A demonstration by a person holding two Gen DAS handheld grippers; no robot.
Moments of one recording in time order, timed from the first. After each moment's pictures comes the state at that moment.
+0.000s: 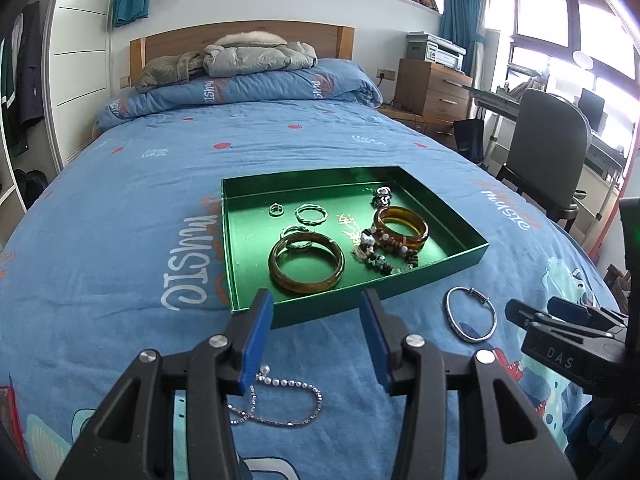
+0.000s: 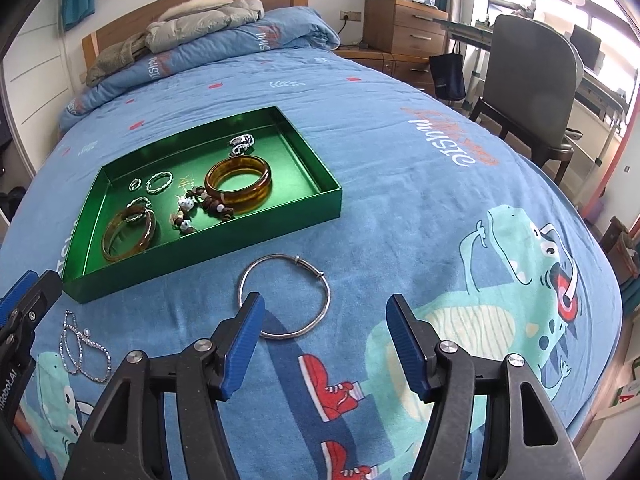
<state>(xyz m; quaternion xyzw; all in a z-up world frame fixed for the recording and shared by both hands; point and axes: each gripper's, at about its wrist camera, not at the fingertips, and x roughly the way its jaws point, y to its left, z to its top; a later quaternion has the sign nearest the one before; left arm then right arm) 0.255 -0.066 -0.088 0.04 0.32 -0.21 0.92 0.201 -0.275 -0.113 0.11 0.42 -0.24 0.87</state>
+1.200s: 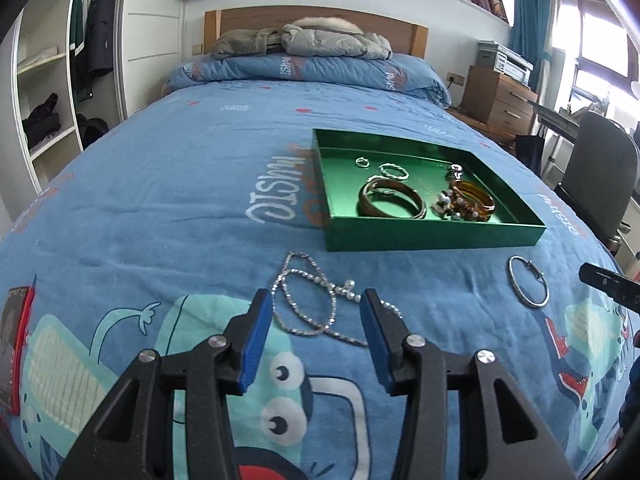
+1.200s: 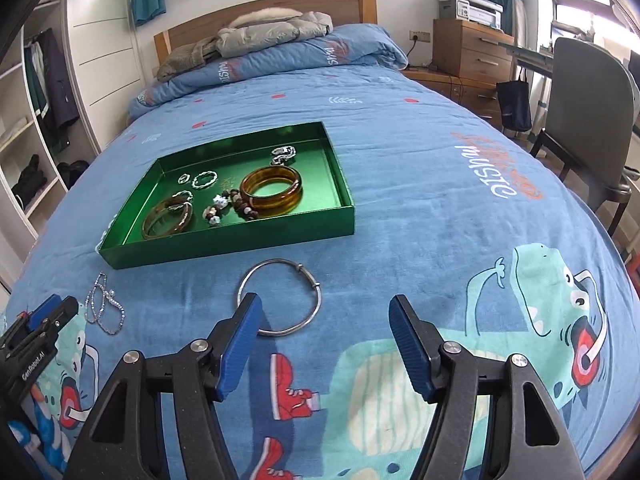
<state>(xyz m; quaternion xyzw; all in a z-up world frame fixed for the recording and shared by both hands) 0.223 -0.007 -0.131 -0.01 0.35 -0.09 0.93 0.180 -0.319 -0.111 0.08 0.39 -0.09 0.91</state>
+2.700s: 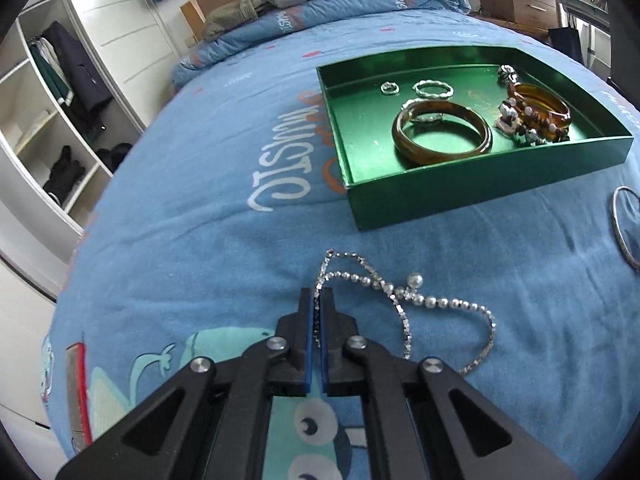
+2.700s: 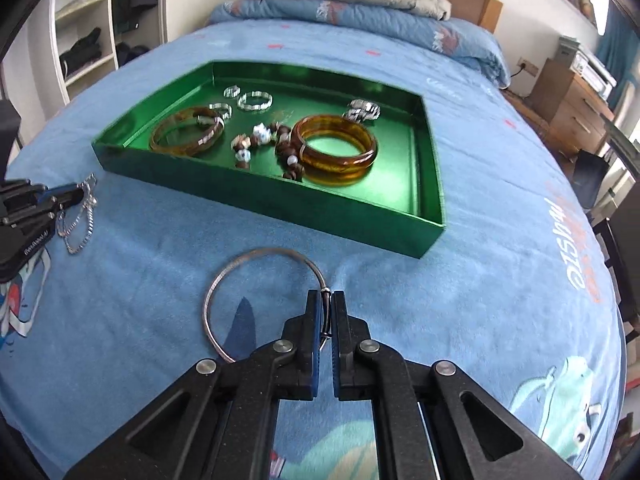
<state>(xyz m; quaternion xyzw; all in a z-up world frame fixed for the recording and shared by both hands) 0.276 -0.053 -0.161 0.17 0.42 0.00 0.89 0.233 -0.301 -0.148 -0.08 0.45 0.03 0.89</state>
